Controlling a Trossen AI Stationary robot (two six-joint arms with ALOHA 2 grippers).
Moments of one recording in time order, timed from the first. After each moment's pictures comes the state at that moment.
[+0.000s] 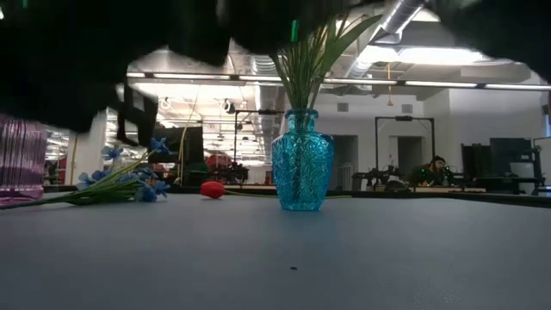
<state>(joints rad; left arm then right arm) 0.93 0.67 1.47 -1.16 0.74 0.04 0.41 2.81 2.36 0.24 0.80 0.47</state>
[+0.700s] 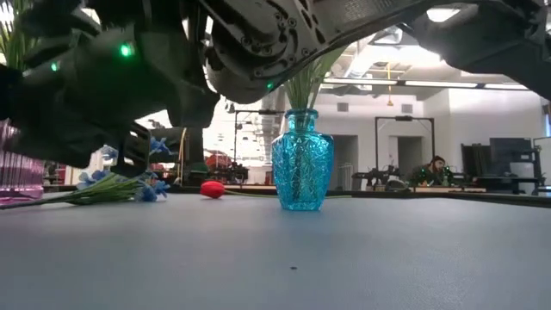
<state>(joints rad) 0.93 0.67 1.47 -1.22 0.75 0.06 0.33 2.83 2.36 0.27 0.65 0.44</state>
